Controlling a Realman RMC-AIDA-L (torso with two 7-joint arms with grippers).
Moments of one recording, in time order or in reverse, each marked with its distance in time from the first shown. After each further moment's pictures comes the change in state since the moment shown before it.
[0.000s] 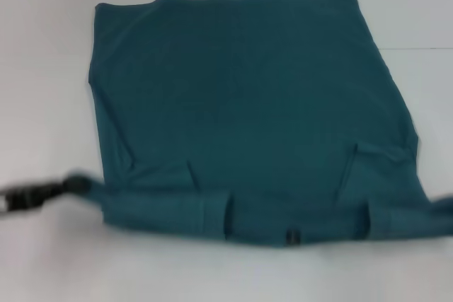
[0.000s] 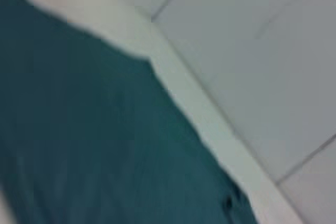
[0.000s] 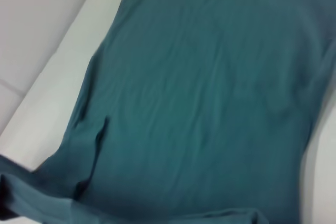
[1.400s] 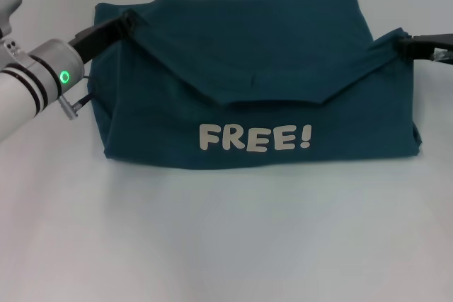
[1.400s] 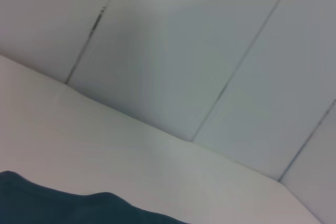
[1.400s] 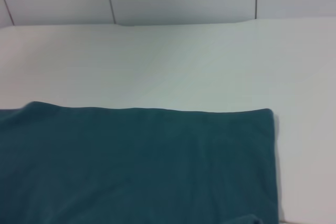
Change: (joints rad) left arm -0.444 -0.033 -0.005 -0.513 -0.483 -1.047 0.439; right arm 0.454 0.116 -0.104 0.247 0.149 1.044 -0.223
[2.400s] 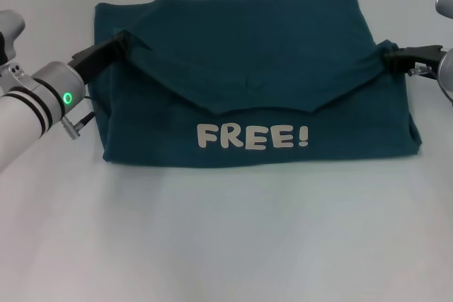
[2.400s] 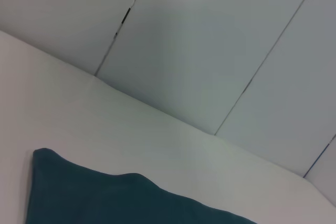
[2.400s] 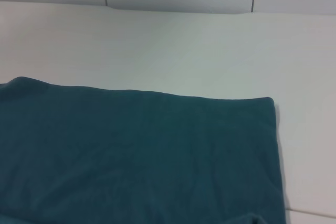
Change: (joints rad) left arm 0.033 -0.018 0.006 -0.050 -0.100 -0.050 0.117; right arm 0.016 0.046 -0.020 0.060 0.069 0.138 -0.122
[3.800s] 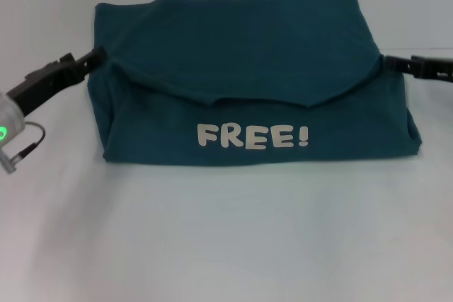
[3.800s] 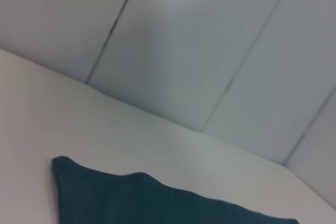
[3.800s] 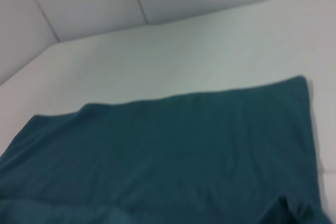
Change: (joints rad) left arm 0.260 -0.001 0.283 0.275 -0.011 0.238 -0.209; right arm -0.177 -0.028 -0.078 -0.262 -0.002 -0.448 0.332
